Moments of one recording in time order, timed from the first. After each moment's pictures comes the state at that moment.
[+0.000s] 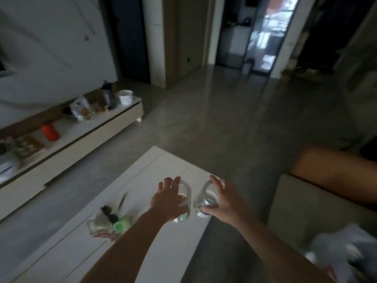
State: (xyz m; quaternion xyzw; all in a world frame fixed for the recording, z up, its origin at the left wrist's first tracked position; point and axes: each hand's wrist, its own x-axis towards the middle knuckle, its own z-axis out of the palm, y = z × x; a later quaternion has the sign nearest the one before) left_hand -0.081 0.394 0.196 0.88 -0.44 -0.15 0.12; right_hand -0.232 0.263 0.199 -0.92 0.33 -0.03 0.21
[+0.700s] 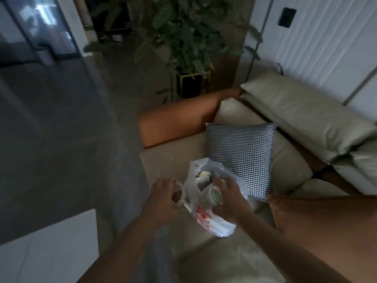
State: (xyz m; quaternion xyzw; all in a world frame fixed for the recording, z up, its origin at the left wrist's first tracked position) left_hand -0.412 0.096 0.167 0.55 -0.79 -0.25 0.09; right_hand -0.636 0.141 0.152 -0.65 0.72 -0.11 0.20
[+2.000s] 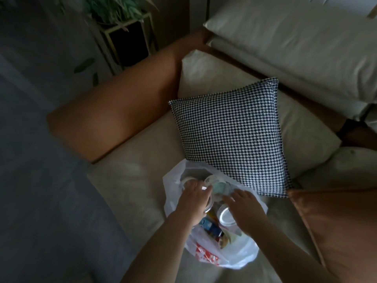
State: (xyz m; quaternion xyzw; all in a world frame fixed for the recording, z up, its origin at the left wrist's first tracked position) left_hand -0.601 -0.110 -0.054 0.28 -0.93 -0.17 -0.16; right_hand -0.737 0.005 -0.053 -0.62 0.77 0.09 0.13
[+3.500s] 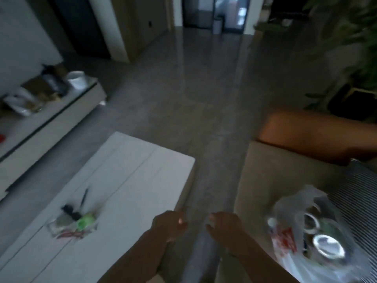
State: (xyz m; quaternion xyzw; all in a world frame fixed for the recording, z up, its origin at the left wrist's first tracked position) left_hand -0.225 0.277 0.099 0.81 -0.46 -0.36 -0.05; right_hand -0.391 0.179 0.087 -0.90 0.39 0.12 0.14
